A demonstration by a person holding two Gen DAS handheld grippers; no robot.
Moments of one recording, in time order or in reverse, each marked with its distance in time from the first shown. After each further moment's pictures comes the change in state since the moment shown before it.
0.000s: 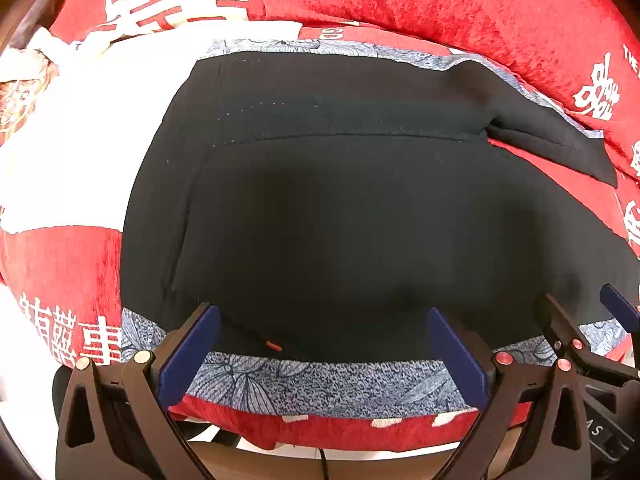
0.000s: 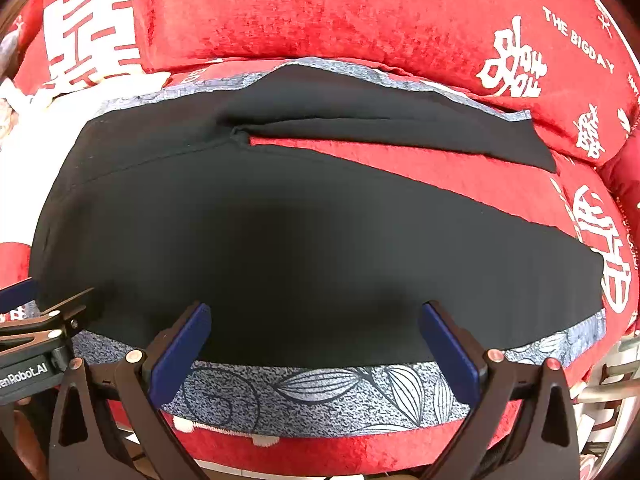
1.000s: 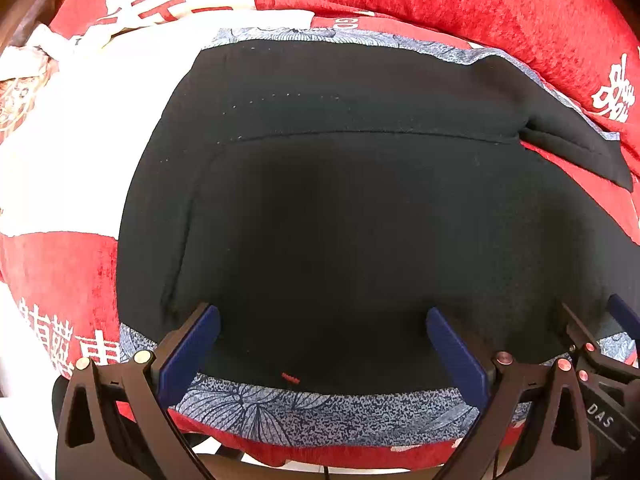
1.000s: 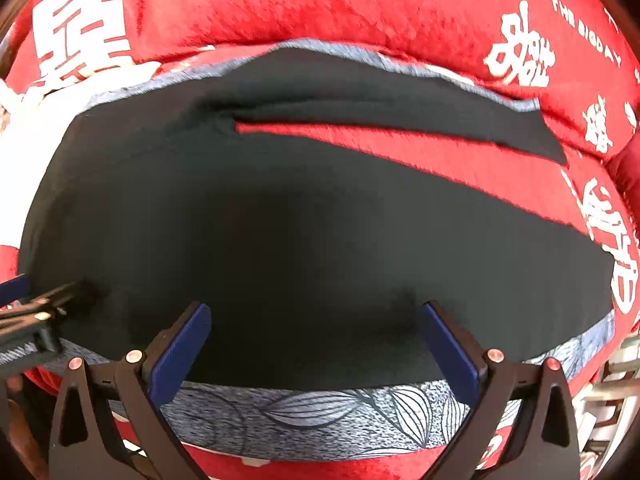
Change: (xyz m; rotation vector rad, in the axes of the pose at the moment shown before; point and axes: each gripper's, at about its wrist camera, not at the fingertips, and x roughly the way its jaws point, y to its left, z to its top) left arm 0.032 0.000 0.020 0.001 0.020 0.025; right arm 0.024 -0.012 -0.003 0.029 0.064 -0.006
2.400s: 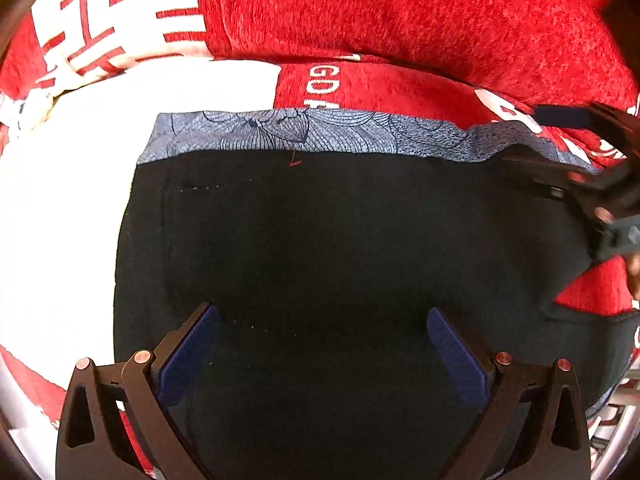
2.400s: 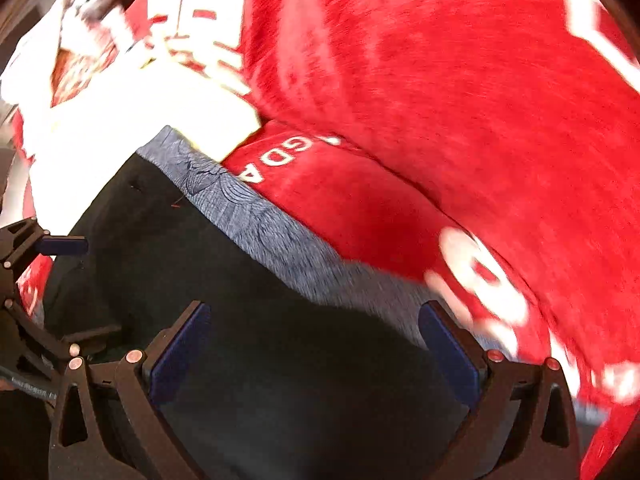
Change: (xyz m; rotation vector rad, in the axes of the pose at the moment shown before) left arm 0.021 -0.006 0.135 0.048 0.023 -0.059; right arm 0.062 0.069 0.237 -0.683 0.001 0.405
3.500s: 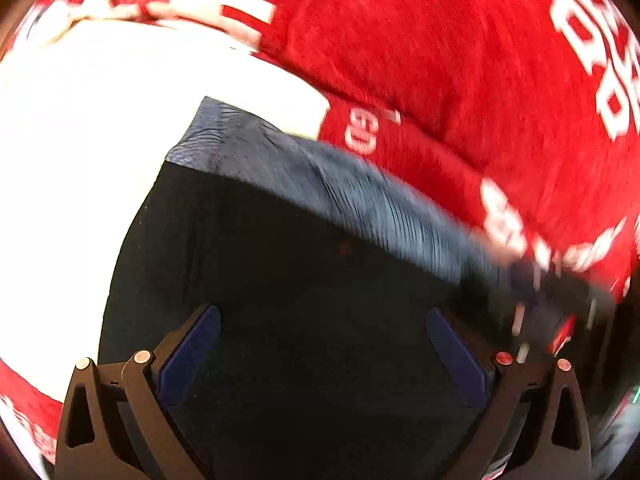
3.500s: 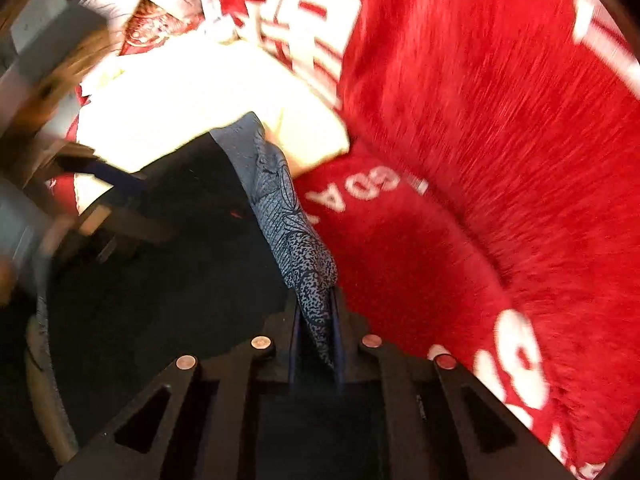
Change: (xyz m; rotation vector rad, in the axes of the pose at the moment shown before) left arm -0.014 0.068 0.040 -0.343 -0.008 -0.253; right arm 0.002 0.073 -0.016 -0.293 -0.170 -0.087
